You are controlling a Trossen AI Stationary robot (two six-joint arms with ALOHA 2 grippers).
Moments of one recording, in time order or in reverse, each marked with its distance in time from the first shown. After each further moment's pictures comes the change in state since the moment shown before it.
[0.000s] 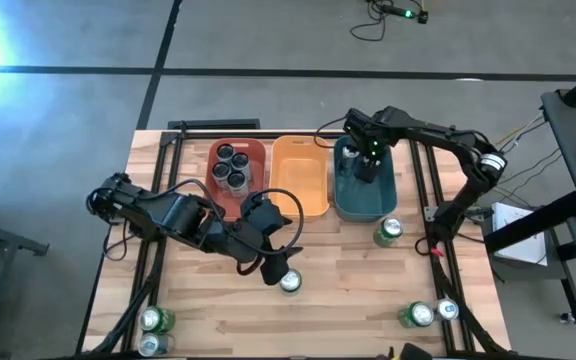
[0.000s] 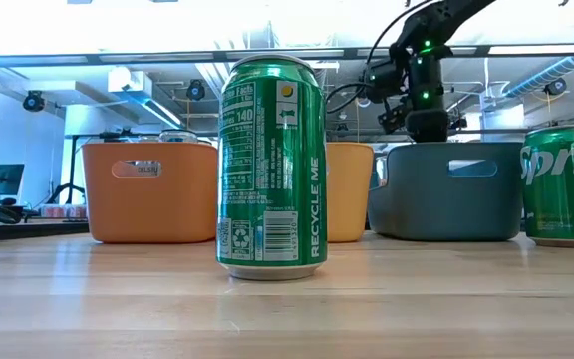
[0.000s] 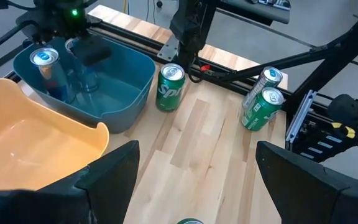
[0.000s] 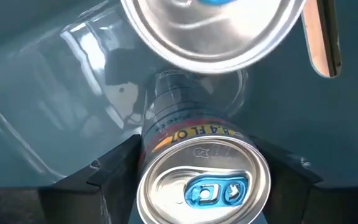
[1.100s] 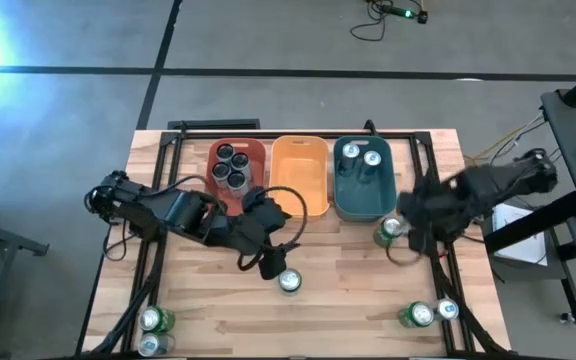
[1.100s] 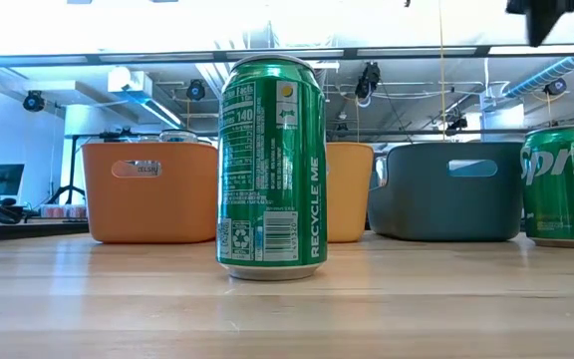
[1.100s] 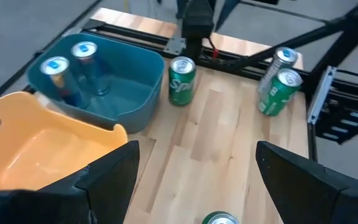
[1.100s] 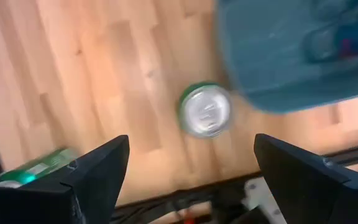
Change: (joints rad) left arm 0.035 -0.023 -0.055 0.004 0.030 0.136; right arm 1.011 -0.534 0.048 -0.400 0.019 0.785
